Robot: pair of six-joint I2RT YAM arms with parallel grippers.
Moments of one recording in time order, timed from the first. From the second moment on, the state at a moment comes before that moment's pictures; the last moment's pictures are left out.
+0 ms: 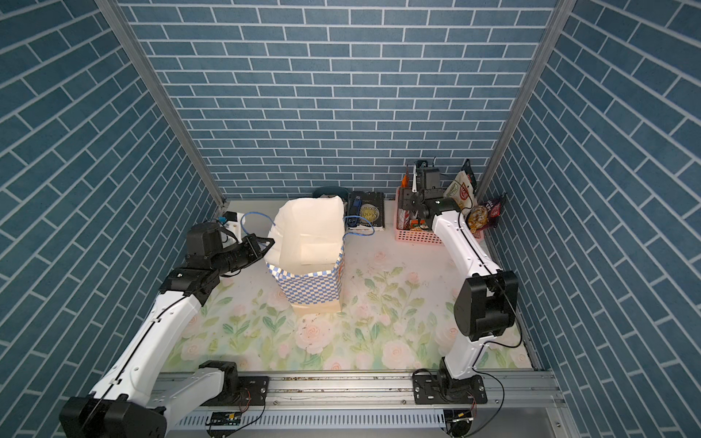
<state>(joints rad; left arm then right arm) -0.09 1.04 0.94 -0.39 0.49 -0.64 0.27 1.77 1.69 -0.47 0.09 0.14</state>
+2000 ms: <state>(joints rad) -0.09 1.04 0.94 -0.39 0.51 -0.64 0.28 2.02 1.92 -0.32 0.22 0.08</state>
